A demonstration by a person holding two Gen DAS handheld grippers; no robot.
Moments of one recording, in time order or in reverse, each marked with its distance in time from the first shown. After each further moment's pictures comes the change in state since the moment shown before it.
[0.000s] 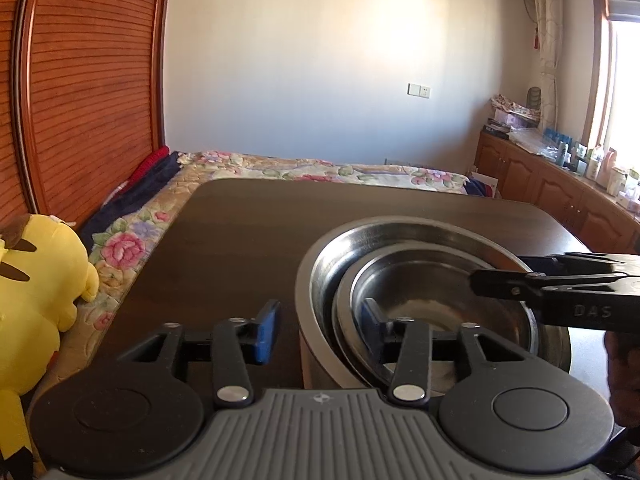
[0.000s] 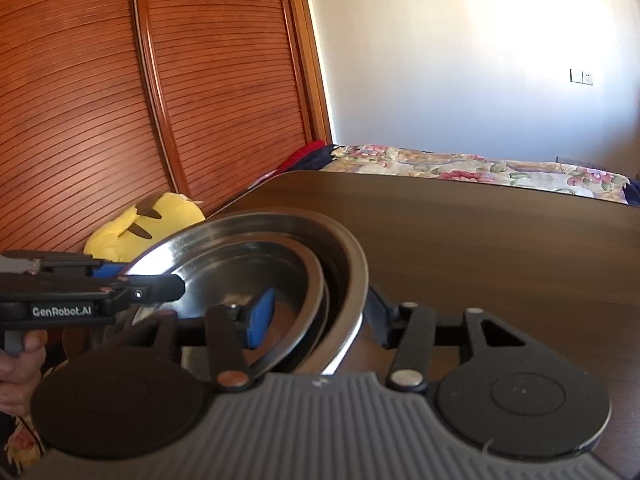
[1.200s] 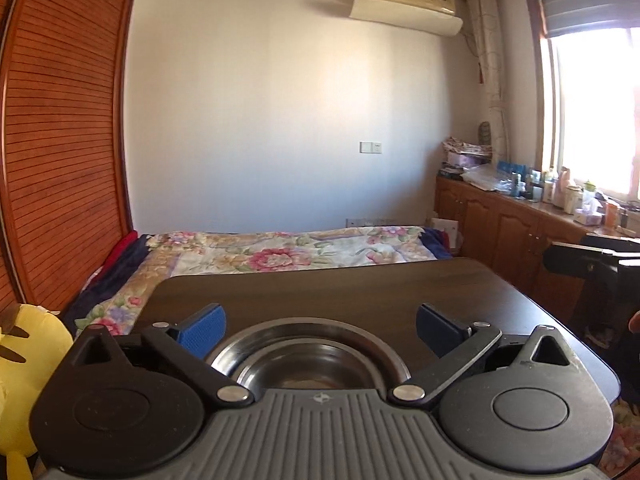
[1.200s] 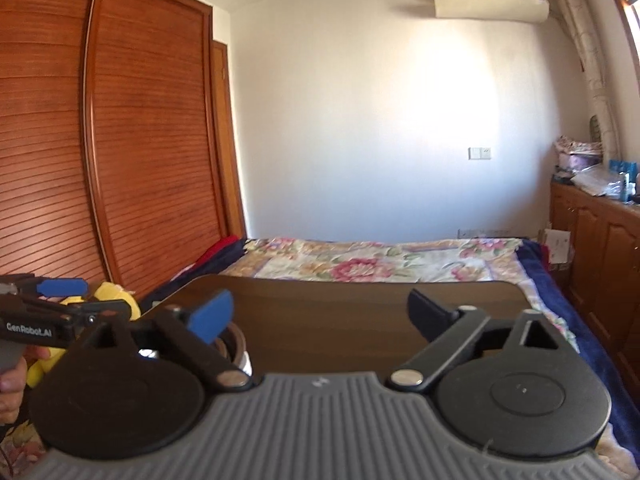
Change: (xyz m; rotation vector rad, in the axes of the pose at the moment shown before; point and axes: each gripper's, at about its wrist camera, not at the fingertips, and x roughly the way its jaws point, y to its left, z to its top) left arm -0.075 -0.081 0.032 0.115 -0.185 -0.078; right arm -0.138 -0.025 0.008 0.028 -0.294 -0.283
